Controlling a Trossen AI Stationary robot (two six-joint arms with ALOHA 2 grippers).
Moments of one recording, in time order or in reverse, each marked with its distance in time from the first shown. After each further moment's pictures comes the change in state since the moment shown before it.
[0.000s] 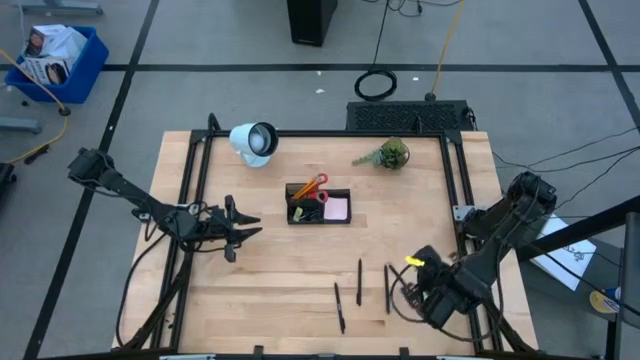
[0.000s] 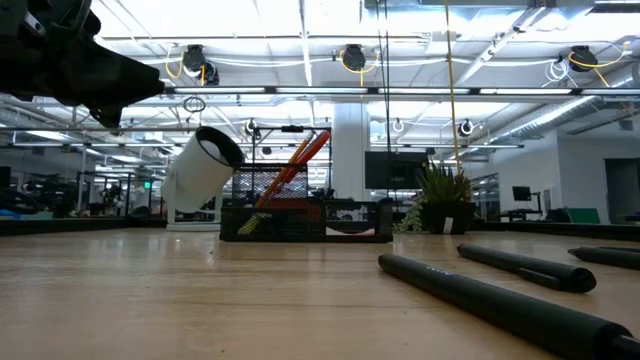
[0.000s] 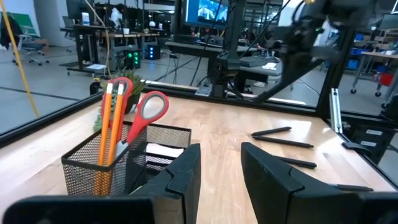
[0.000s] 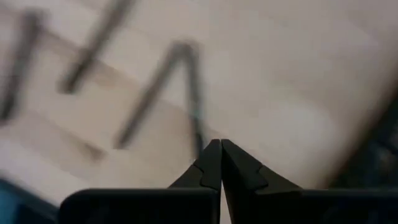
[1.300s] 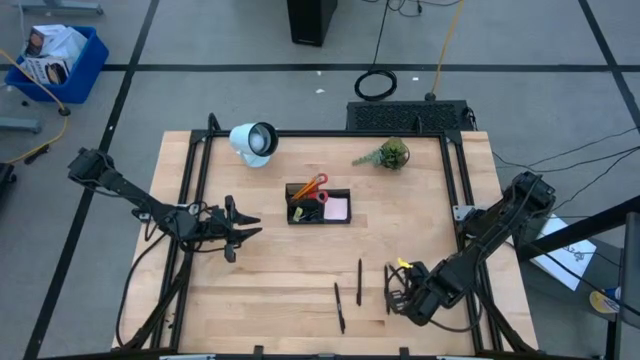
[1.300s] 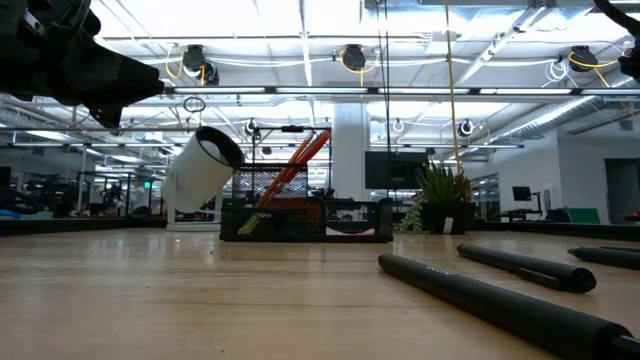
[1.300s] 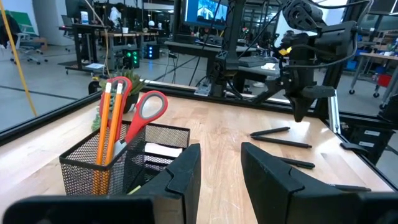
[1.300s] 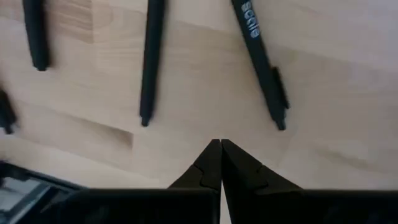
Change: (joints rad) left arm 0.000 0.000 0.000 0.000 0.003 -0.006; right arm -0.038 0.005 -0.363 0.668 -0.260 0.306
